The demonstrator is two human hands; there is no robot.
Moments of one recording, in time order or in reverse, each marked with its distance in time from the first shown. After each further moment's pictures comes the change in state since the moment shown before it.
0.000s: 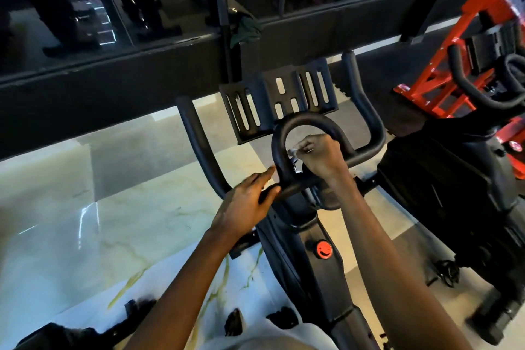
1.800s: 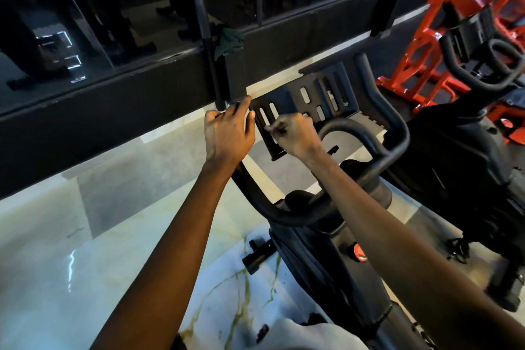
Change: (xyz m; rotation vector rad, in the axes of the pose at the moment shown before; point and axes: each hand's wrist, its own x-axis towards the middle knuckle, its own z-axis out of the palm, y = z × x) left_hand 0.152 -0.110 -0.087 0.458 0.345 0.135; right_hand 0.054 -0.109 0.074 -0.016 0.090 -0.260
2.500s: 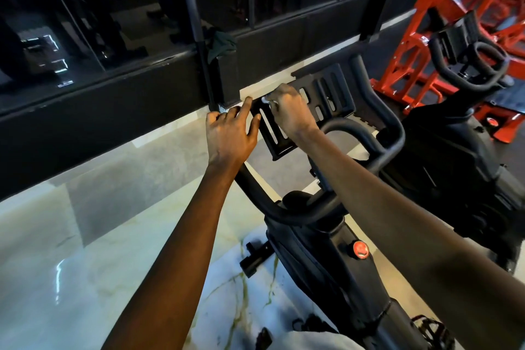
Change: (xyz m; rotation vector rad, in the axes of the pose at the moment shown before) left_hand -0.001 0.003 -0.004 -0.018 -0.040 -0.026; right_hand 0.046 -0.009 -0.002 -0.325 0.147 -0.162
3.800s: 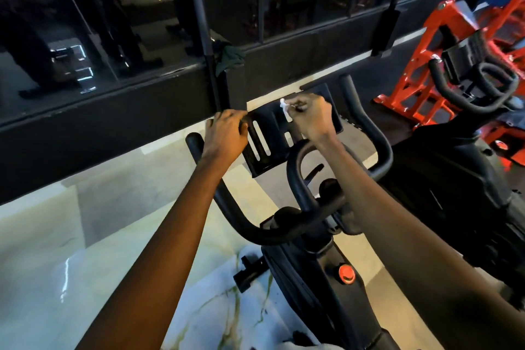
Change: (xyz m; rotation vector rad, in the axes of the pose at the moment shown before) left_hand 0.043 0.032 0.002 -0.207 -0.323 -0.156; right_hand -0.004 0.067 -0.057 0.365 0.151 0.208
